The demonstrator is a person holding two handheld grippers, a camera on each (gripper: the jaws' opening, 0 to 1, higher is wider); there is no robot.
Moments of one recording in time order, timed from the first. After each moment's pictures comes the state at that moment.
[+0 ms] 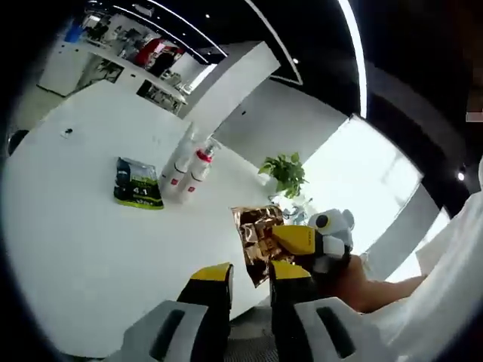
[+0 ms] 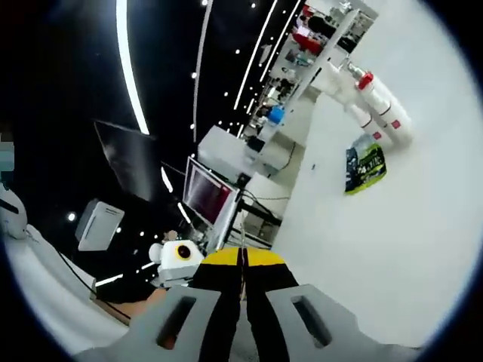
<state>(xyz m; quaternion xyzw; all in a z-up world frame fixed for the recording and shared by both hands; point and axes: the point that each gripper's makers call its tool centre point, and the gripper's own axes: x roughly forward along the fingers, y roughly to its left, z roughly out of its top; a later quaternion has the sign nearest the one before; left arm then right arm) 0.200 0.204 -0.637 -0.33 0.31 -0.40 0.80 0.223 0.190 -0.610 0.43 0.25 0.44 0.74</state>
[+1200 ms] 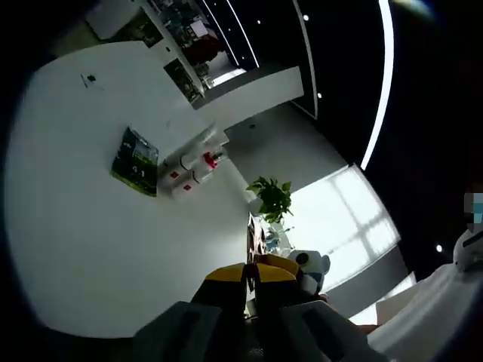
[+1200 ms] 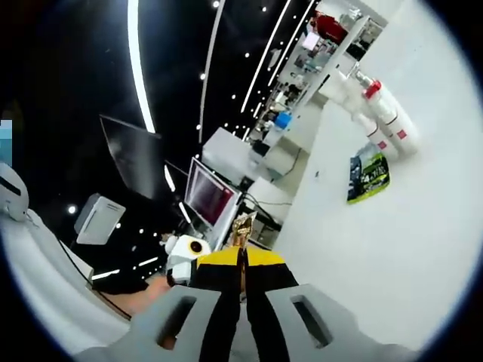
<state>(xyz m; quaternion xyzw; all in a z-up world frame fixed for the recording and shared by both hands) 0.214 0.217 -0.625 -0.46 0.33 -0.38 0.74 0.229 0.190 -0.613 0.41 0.24 0.45 0.76</state>
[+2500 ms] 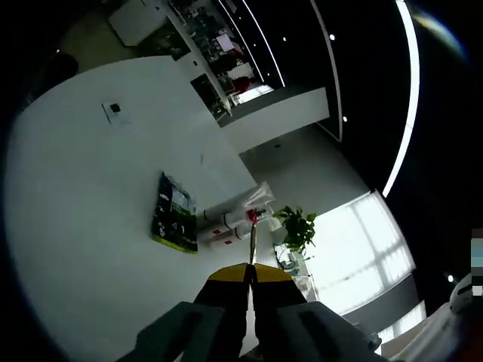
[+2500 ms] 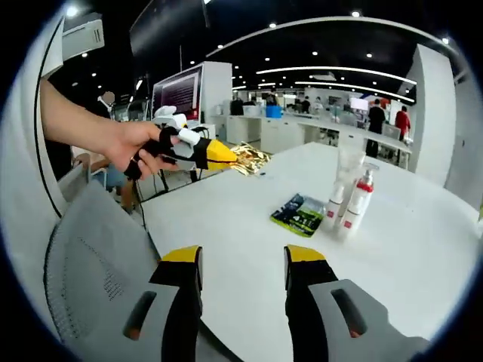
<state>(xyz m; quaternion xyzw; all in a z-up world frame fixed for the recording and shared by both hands) 0.335 0.290 -0.644 -0.49 0.33 -0.29 0.76 0.223 0.162 -0.657 -0.10 0.20 0.38 0.90</state>
